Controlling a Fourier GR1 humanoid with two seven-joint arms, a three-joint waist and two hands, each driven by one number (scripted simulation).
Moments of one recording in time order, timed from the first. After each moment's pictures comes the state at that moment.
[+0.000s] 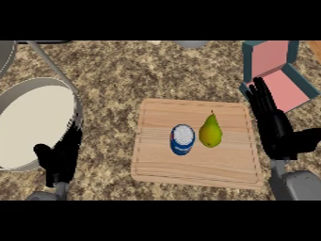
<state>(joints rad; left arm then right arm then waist) -0.04 0.26 -0.25 -1.30 0.35 0.33 -0.12 -0.16 -0.25 0.17 -1.51 -0.26 -0.21 -0.05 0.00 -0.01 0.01</state>
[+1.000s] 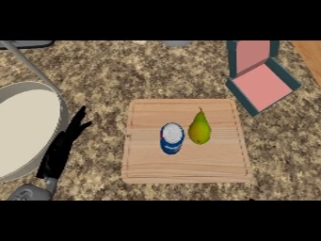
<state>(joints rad) -0.10 0.44 -0.38 -1.32 0.15 0.27 -0.10 0.60 -0.02 0.13 -1.69 0.19 -0.93 -0.56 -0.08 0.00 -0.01</state>
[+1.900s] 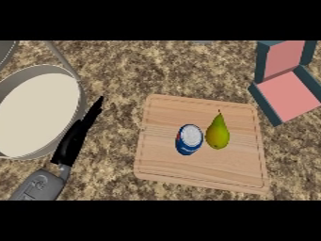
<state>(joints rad) -0.22 0.41 -0.45 -1.32 0.11 0.23 -0.04 1.08 0.00 0.52 -1.95 0.75 -1.02 -0.01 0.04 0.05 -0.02</state>
